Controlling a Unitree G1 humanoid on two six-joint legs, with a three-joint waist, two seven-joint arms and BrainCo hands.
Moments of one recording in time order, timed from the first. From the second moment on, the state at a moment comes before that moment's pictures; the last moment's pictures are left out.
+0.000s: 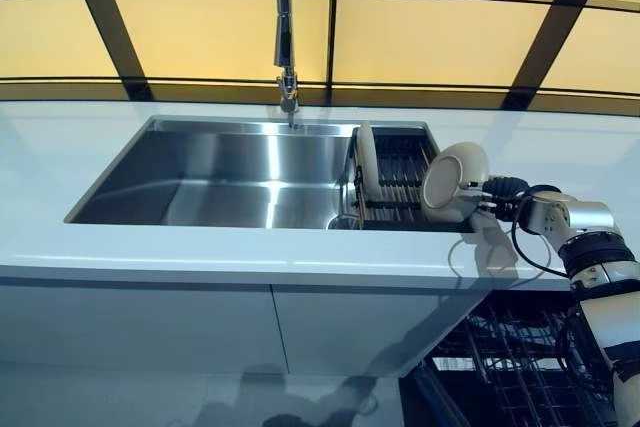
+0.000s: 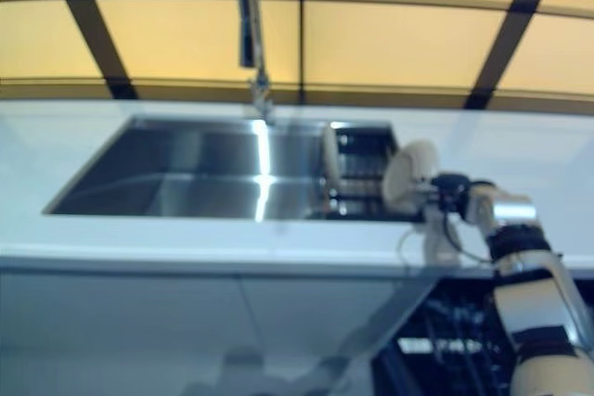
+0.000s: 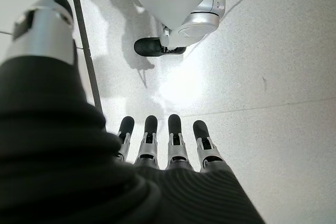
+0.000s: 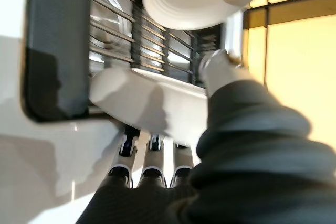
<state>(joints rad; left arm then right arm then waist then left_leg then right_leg) -0.11 0.36 -0.26 1.08 -0.18 0.35 -0.05 -1.01 -0.75 0.24 0.93 0.60 0.55 0.19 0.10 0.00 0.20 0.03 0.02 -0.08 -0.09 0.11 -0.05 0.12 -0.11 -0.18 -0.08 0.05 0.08</state>
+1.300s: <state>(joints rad) -0.10 0.37 -0.28 1.09 -0.19 0.37 -0.05 -1.08 -0.81 0.34 0.81 0.45 0.50 0.09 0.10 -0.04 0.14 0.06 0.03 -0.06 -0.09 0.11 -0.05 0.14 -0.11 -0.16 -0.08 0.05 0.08</state>
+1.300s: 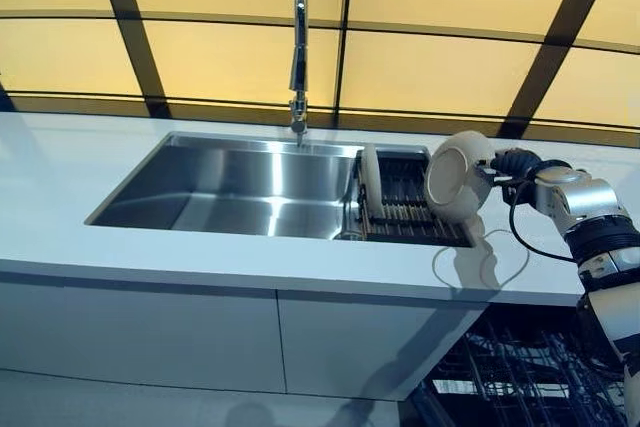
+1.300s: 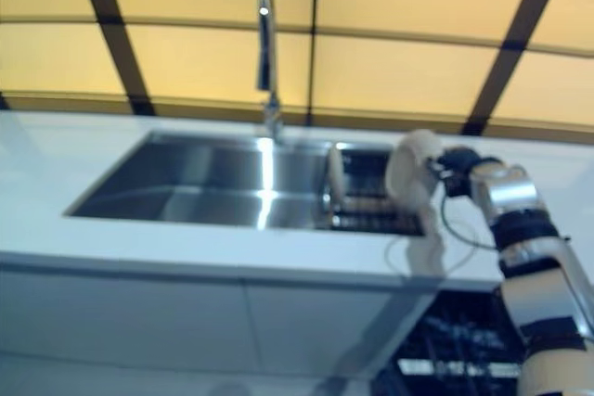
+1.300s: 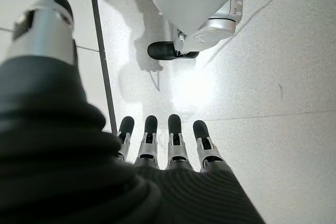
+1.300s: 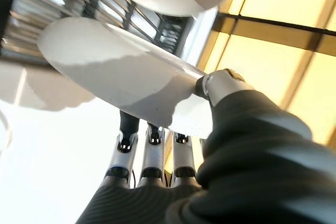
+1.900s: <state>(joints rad) -0.04 0.37 -0.25 1.11 -0.19 0.27 -0.05 -1.12 -1.08 0.41 0.66 0.43 0.47 0.09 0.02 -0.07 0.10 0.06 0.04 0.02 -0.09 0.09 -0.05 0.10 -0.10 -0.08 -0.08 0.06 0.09</state>
